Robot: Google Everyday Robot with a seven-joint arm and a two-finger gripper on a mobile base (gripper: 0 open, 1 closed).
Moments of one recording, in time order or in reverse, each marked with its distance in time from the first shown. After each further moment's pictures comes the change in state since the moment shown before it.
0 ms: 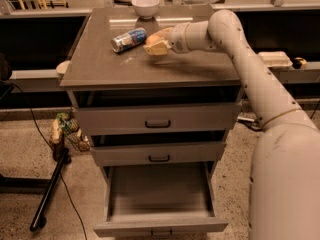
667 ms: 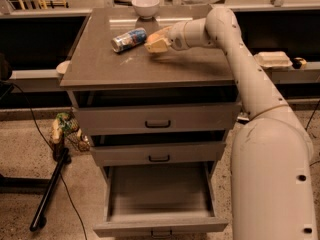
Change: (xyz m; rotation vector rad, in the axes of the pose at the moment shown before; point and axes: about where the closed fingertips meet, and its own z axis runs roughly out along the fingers) arm 0.012 -0.023 0.015 0.003 0.039 0.040
